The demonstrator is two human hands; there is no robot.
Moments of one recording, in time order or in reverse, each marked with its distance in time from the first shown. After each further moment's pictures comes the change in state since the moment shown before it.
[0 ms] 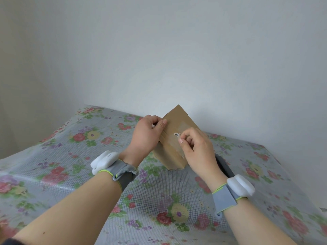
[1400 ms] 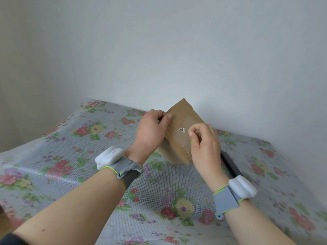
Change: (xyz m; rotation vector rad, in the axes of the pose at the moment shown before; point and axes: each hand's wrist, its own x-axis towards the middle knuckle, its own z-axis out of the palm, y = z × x) left_hand -0.005 0.005 0.001 0.069 0.030 -0.003; right_hand -0.010 -0.004 0.008 0.013 0.175 0.062
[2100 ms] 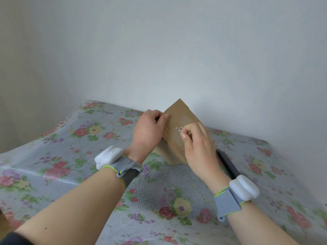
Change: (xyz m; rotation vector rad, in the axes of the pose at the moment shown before) left_hand 0.001 0.001 0.000 0.047 0.023 -0.017; right_hand 0.001 -0.013 -0.007 -0.076 -0.171 -0.073
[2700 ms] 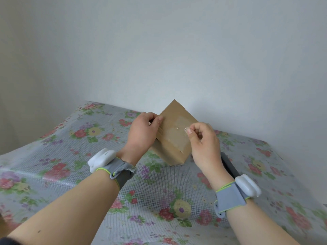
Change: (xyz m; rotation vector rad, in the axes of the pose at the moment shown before) left_hand 0.002 -0.012 -0.006 -0.043 -0.012 -0.026; right_hand 0.009 0.007 -0.001 0.258 0.087 0.249
